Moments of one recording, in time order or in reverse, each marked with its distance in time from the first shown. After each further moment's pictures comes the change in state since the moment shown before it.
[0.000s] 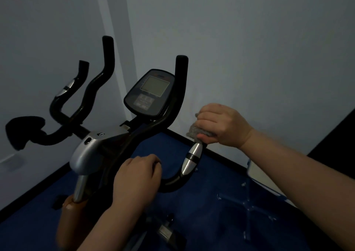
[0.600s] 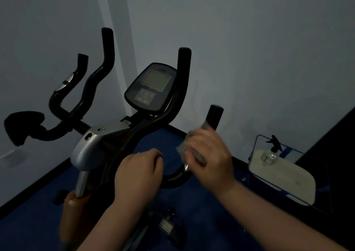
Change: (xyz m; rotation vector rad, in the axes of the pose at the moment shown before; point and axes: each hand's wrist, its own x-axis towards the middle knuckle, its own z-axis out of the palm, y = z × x) left_hand 0.000 -0.001 0.000 -0.019 0.006 0.024; right_hand -0.009 -0.123 0.020 0.237 0.250 0.661
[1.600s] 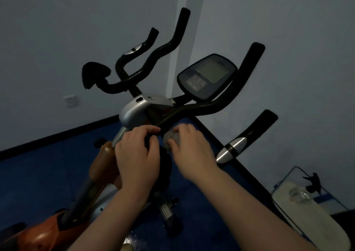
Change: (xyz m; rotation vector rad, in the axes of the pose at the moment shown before) left_hand -0.048 -0.020 -0.010 -0.320 0.540 -0.411; right_hand 0.041 -0.089 0.045 0.036 -0.785 0.258
